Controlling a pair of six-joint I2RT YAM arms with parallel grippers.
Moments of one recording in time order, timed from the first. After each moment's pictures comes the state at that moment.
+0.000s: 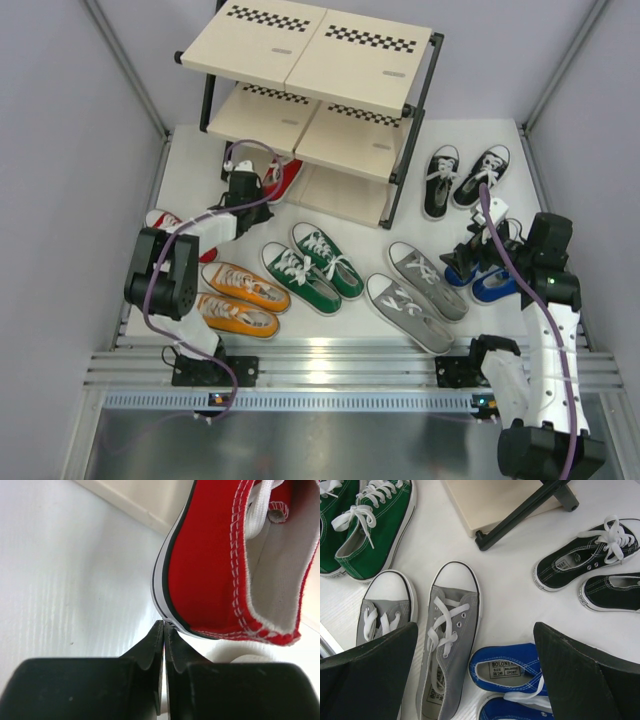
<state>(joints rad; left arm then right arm) -0.22 1.68 0.93 0.04 -0.09 -0.44 -0.20 0.70 0.75 -0.66 -0.83 -0.61</state>
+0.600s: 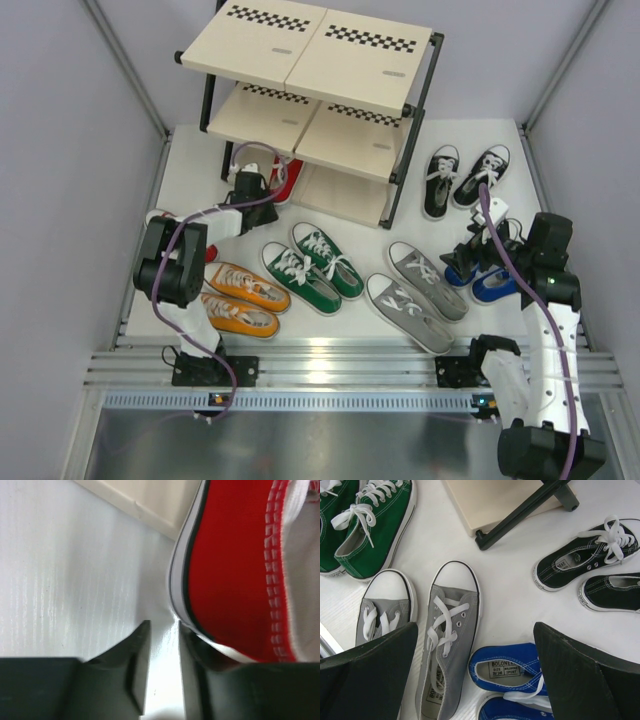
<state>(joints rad) -0.22 1.79 0.97 0.05 -0.04 -0.45 -0.20 0.71 0.75 -0.66 -0.83 -0.61</state>
